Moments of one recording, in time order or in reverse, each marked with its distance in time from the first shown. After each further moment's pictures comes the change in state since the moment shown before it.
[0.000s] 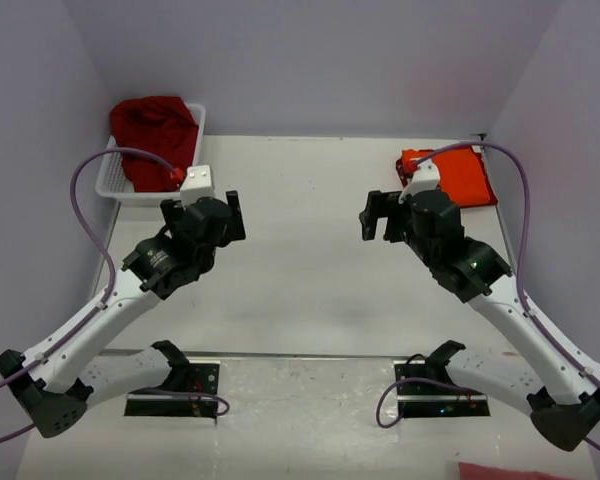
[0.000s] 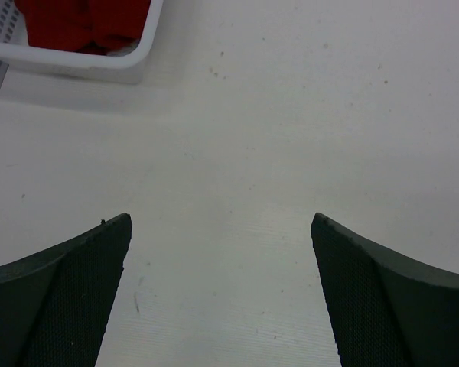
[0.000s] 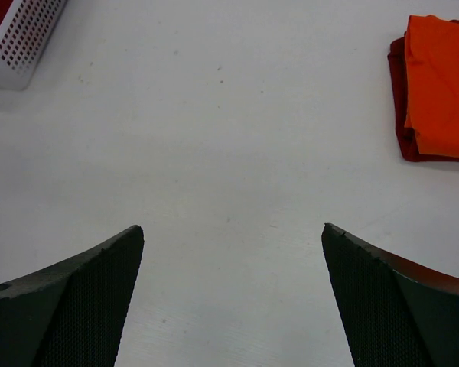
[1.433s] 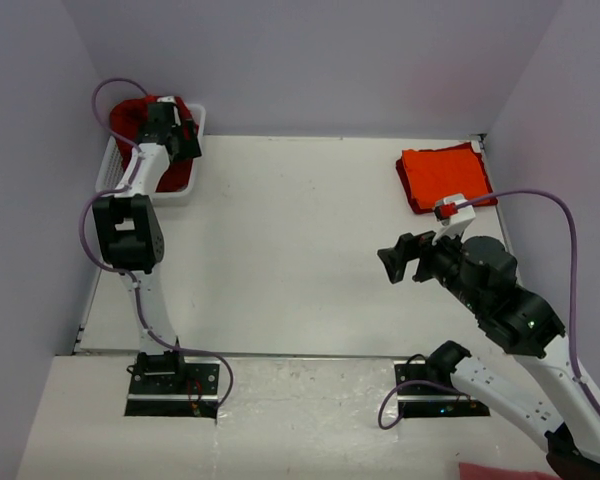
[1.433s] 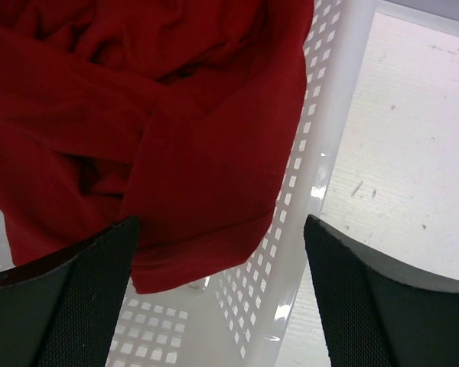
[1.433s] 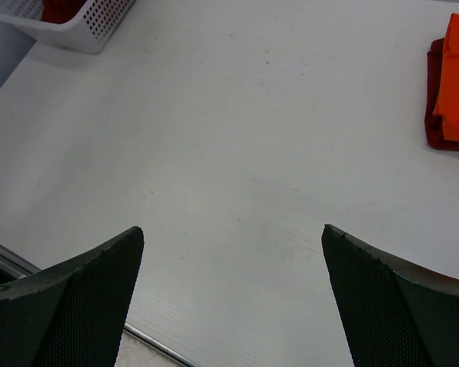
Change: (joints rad) left arm 0.808 1.152 0.803 0.246 0.619 0.365; right arm 0.027 -0.345 -0.090 -0.170 -0.156 -0.035
